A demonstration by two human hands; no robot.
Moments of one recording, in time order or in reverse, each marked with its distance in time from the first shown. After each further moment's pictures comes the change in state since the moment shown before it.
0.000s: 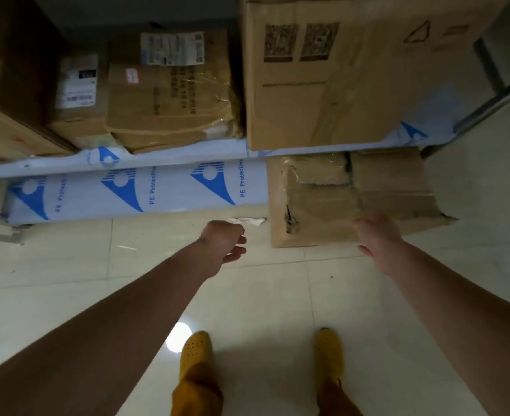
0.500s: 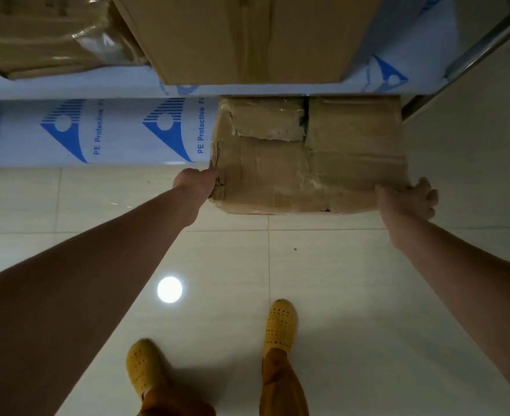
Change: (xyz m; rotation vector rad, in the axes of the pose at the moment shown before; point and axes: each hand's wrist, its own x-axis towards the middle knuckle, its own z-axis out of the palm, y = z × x) left_hand 0.079 0.007 0.144 0.140 0.288 0.029; right_hand 0.177 0.073 -0.093 -0.190 0.316 -0.076
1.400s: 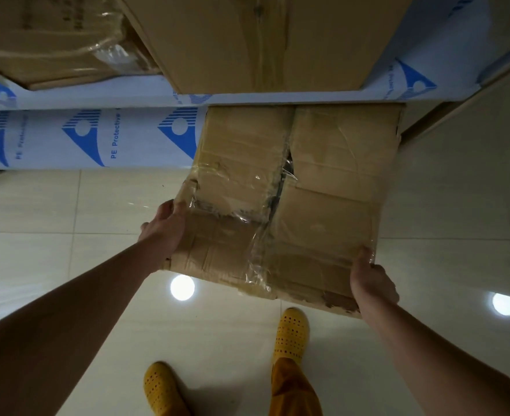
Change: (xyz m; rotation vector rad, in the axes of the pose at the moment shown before) left_hand 0.013 -0.069 -0.051 0.313 0.117 -0.065; right_hand -0.070 0.069 0.053 -0.314 -0.314 0.232
